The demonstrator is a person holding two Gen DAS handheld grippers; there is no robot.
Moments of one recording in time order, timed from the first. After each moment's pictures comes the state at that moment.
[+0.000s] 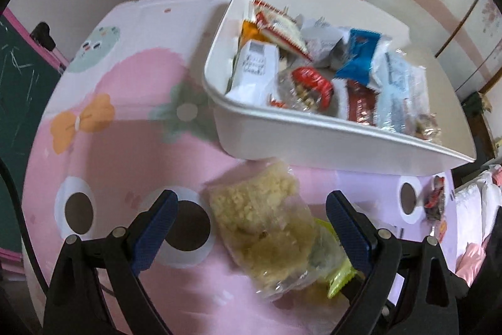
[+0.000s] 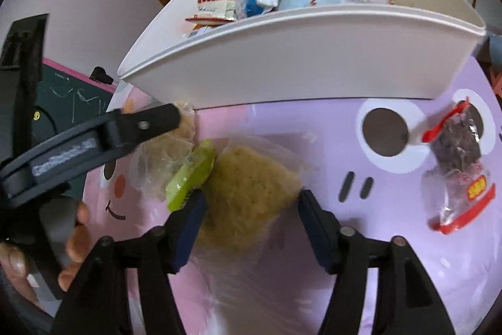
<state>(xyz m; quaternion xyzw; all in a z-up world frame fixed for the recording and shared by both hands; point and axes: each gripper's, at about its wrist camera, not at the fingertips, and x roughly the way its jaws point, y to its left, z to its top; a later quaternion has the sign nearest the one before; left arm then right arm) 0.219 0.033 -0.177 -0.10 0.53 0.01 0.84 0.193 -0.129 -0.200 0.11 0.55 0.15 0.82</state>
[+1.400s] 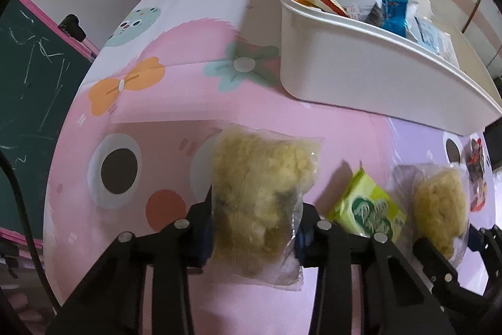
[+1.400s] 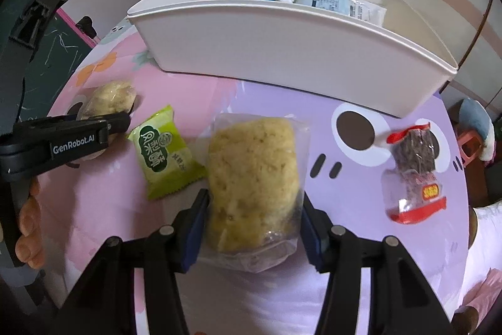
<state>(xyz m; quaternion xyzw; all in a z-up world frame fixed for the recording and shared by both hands) 0.184 0.063 -0.202 -0.05 0.54 0.06 0.84 0.159 -0.106 -0.196 -0.06 0.52 0.10 0.85</state>
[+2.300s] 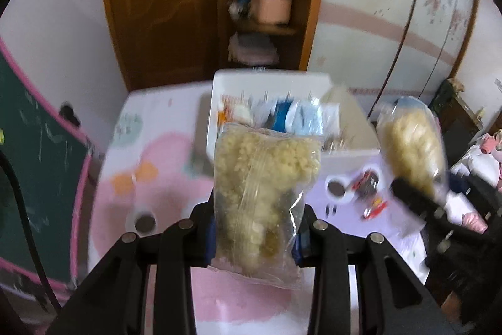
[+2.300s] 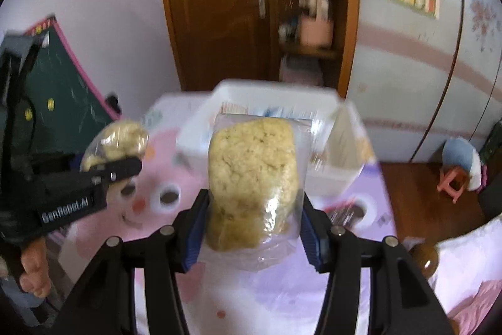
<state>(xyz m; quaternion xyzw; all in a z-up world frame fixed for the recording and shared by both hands) 0.110 0.010 -0.003 -0.02 0.40 -0.04 0.91 0.107 -0.140 -0.019 -0.03 0.36 0.10 0.93</state>
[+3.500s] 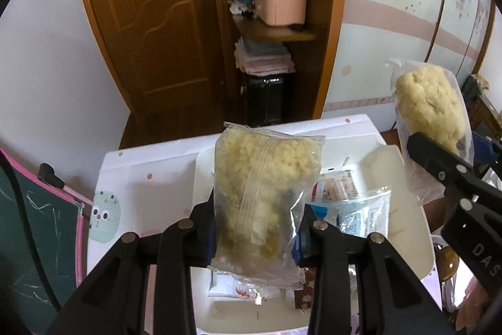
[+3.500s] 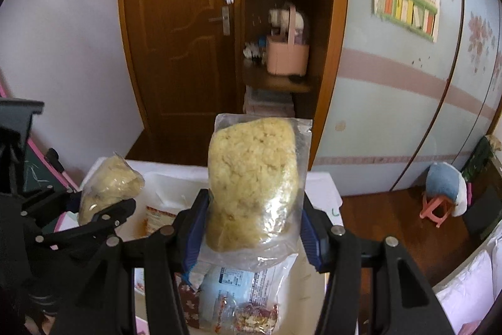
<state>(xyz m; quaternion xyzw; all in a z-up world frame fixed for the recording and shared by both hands) 0.363 -0.016 -0.028 0.02 0.43 -0.01 0.90 0.341 -0.158 -0.004 -0.04 0.35 0.03 0.93</state>
